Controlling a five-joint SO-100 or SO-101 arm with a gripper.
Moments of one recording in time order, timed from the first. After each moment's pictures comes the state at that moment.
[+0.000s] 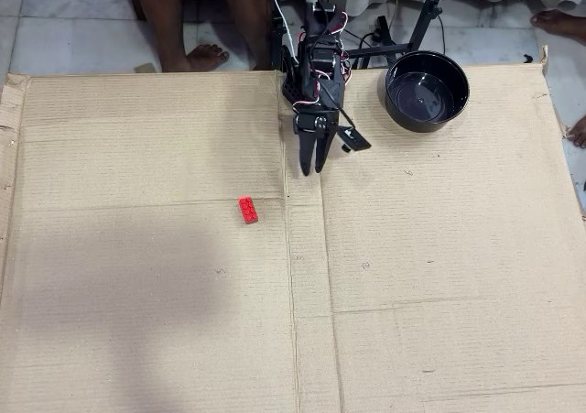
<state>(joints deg) 9.1 195.0 184.0 51.7 38.7</state>
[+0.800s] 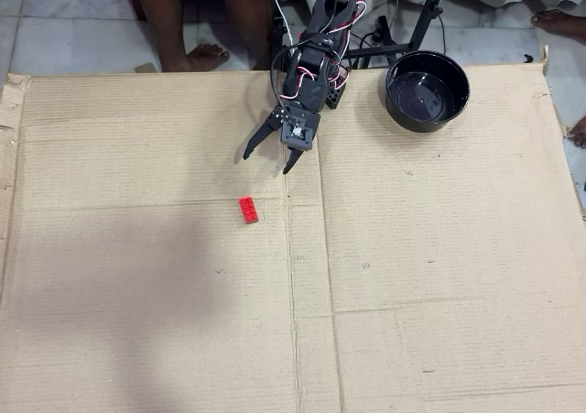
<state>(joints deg) 22.7 167.8 174.5 29.0 67.6</state>
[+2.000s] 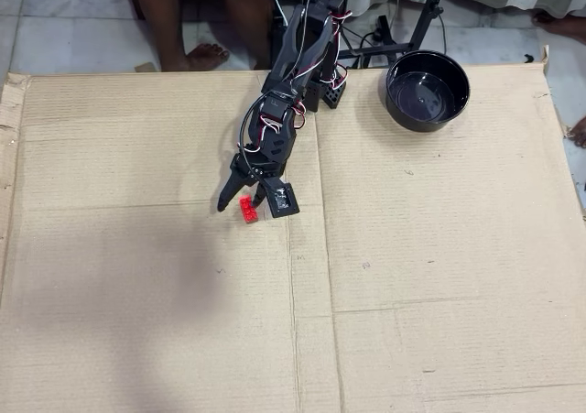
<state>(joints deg) 29.0 102.1 127.9 37.4 29.8</state>
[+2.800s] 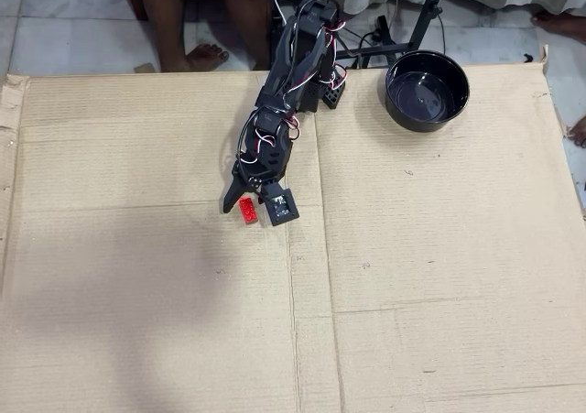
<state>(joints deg) 29.0 90.5 122.2 41.7 30.1</state>
